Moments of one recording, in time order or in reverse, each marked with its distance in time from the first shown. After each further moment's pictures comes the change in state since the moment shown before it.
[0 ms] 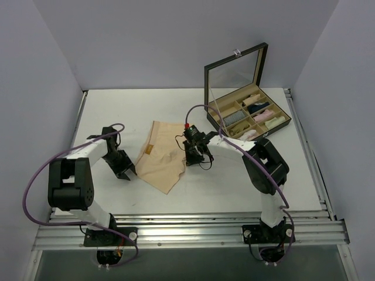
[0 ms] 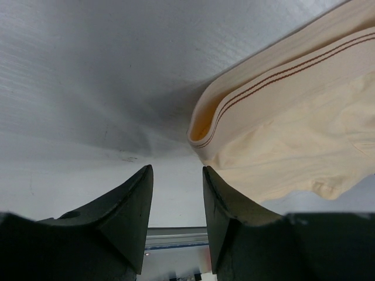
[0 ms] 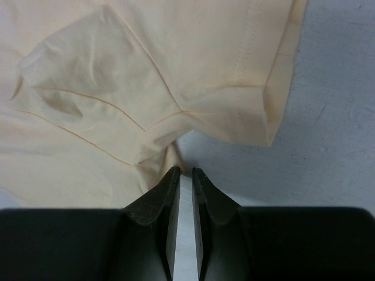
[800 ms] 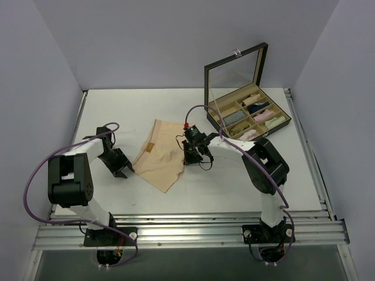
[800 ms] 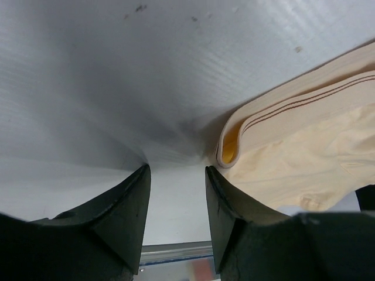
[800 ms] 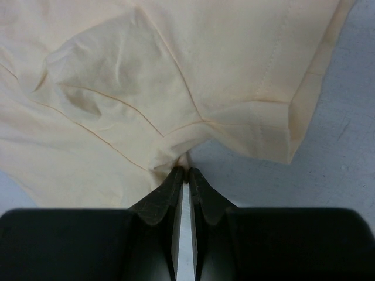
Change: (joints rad) left arm 0.071 0.048 0.000 0.067 0.007 0.019; right arm 0.000 0.001 -0.029 0.087 -0.044 0.000
